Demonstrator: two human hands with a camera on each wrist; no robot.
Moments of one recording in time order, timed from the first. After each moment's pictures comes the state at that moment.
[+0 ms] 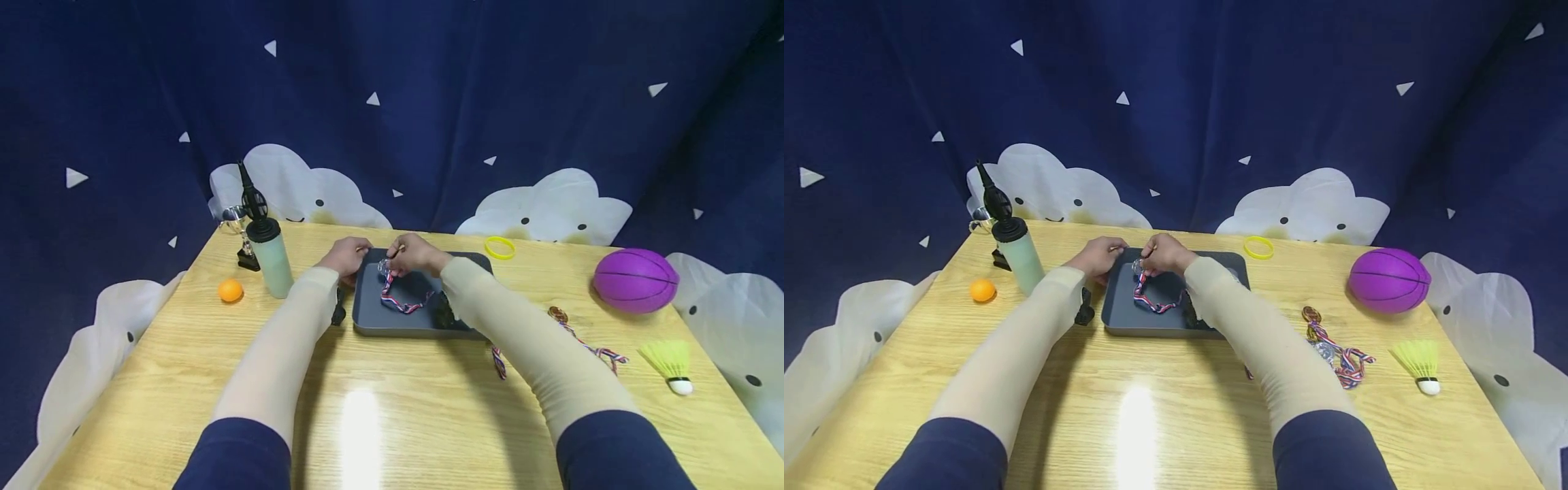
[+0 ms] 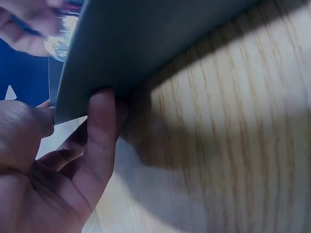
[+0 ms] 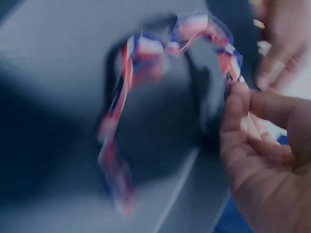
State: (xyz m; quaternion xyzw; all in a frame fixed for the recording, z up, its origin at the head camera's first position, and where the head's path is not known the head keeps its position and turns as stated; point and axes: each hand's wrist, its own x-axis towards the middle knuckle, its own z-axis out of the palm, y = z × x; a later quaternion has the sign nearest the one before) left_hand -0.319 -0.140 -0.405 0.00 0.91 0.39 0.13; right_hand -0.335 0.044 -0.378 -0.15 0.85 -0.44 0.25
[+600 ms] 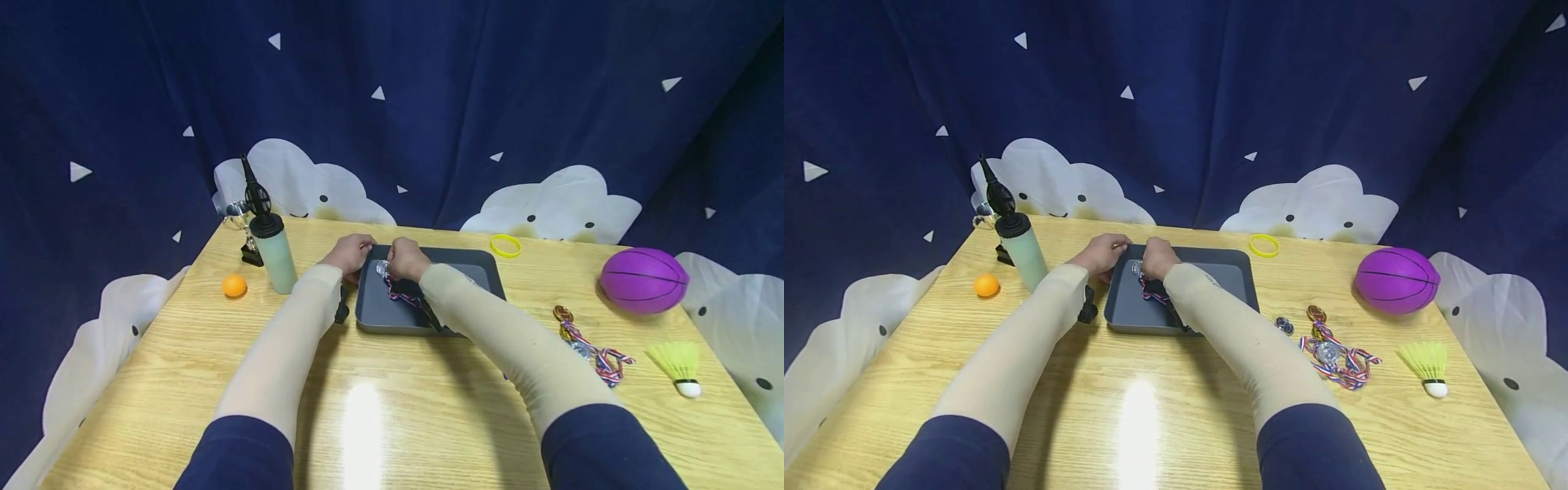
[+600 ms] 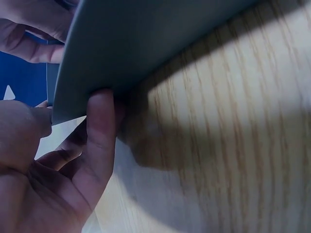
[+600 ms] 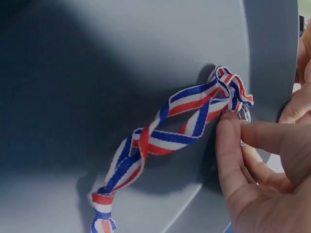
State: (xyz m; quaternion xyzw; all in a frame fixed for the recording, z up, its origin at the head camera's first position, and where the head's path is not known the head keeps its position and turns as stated) left_hand -0.324 -0.140 -0.412 0.00 0.91 0.39 0.13; right_hand -0.325 0.015 -0.392 -0.14 0.95 -0.24 0.15
